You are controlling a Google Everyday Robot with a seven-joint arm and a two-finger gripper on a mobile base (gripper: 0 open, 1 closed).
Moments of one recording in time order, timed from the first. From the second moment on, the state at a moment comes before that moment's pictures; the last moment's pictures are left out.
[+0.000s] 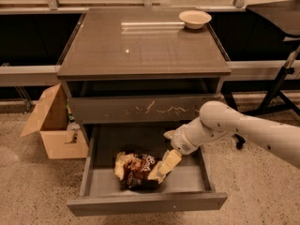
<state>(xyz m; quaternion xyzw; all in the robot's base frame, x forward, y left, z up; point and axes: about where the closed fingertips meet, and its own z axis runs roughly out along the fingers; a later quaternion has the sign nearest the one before) 0.535 -0.056 0.573 -0.55 0.75 0.28 0.22</state>
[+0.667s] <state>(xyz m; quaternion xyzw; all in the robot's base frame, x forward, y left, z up) 0.550 -0.042 0.532 -0.54 0.77 0.27 0.21</state>
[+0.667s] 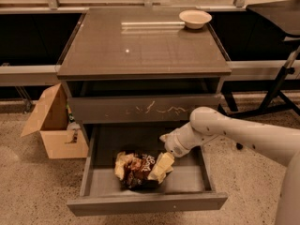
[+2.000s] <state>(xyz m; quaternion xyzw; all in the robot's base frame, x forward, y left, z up) 0.573 -0.005 0.454 -0.52 0.80 0.24 0.18</state>
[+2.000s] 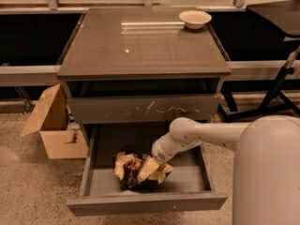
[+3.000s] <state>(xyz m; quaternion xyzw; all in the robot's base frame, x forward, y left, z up) 0.569 -0.007 0.401 -0.52 0.81 0.23 0.14</state>
